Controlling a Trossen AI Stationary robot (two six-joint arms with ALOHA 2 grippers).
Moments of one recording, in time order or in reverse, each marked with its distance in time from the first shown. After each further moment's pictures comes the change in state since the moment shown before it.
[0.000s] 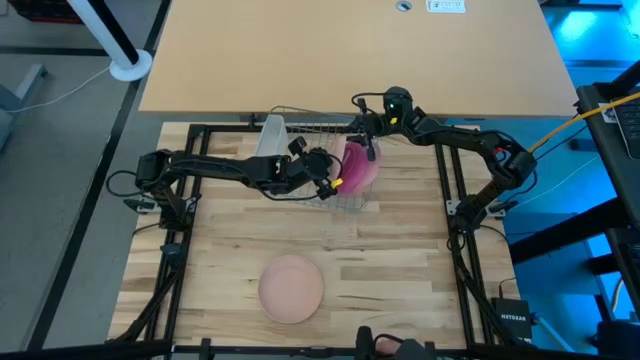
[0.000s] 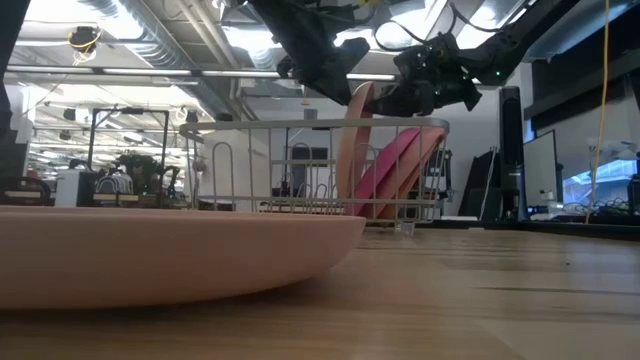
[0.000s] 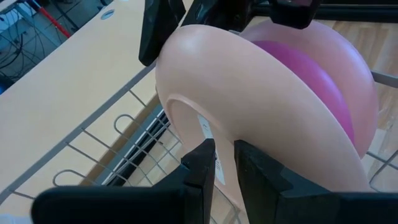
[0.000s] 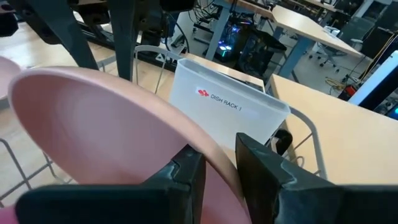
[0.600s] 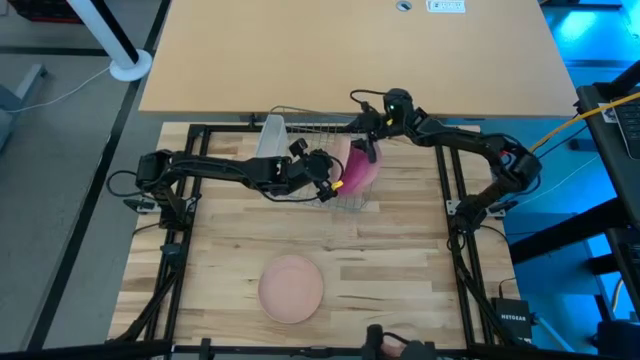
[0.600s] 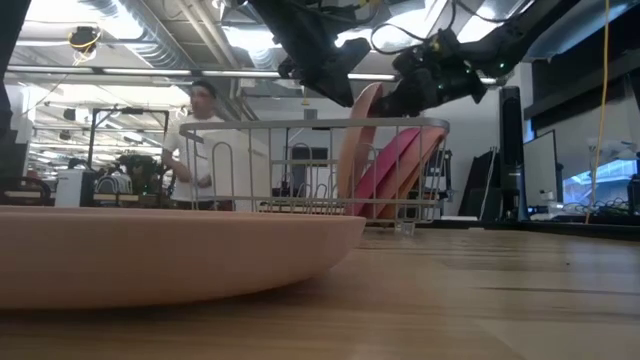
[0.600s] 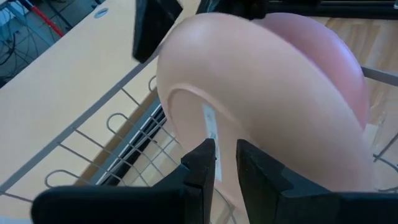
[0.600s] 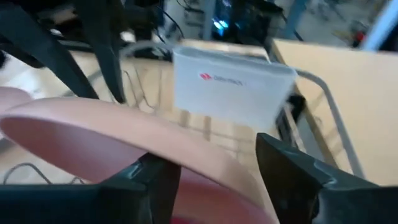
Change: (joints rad) left arm 0.000 0.000 0.000 -0.004 0.007 0.000; right arm 0.001 -0.040 -0.002 -0.105 0.065 0.183
